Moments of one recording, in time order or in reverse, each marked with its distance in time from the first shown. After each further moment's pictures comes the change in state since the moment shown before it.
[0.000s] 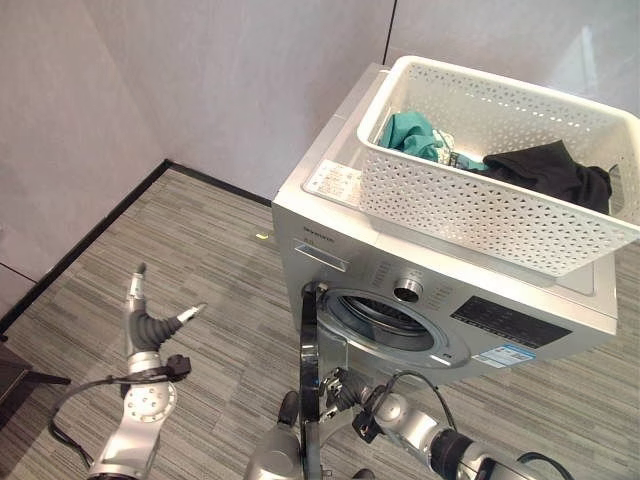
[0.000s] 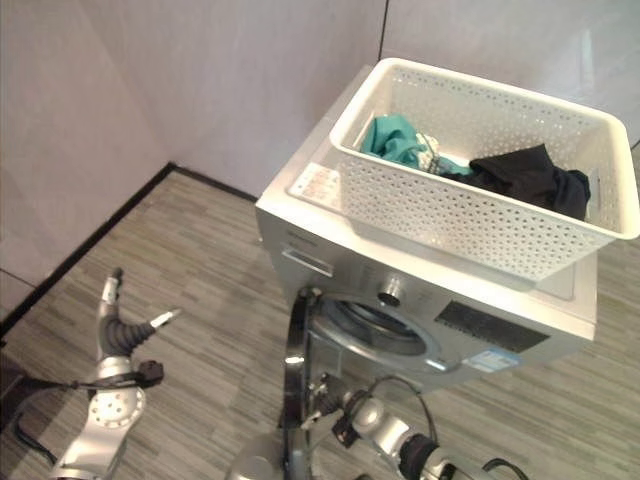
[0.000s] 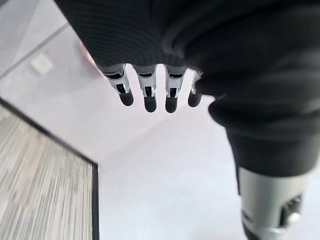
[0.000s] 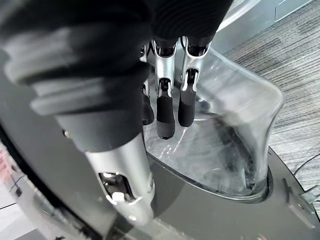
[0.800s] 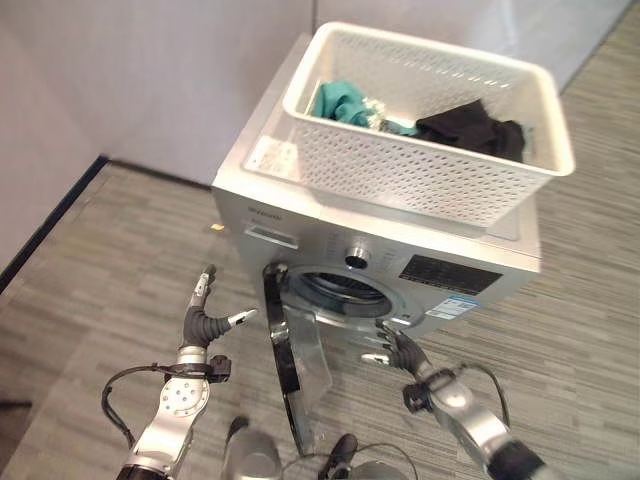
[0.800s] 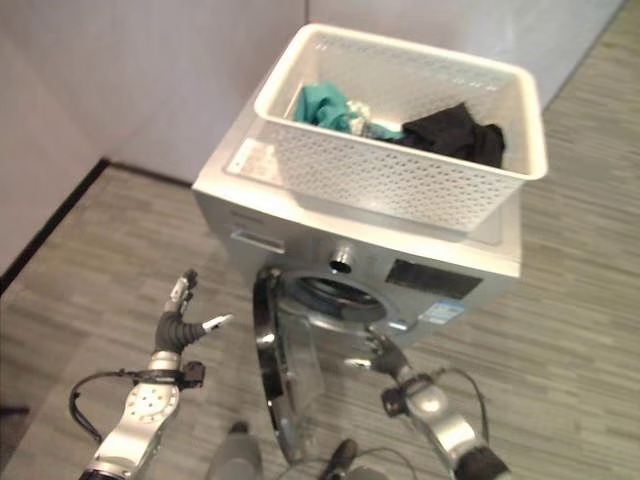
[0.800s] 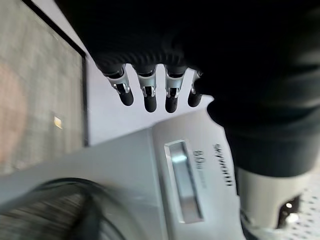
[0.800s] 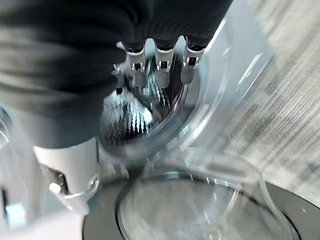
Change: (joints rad) left arm 0.019 -0.088 -0.142 -0.061 -0.162 0.001 -0.227; right arm 0.320 -0.293 -0.401 -0.412 0.077 -0.034 -0.008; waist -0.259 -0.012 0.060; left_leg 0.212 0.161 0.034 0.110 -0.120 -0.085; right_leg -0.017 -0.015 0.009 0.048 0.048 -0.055
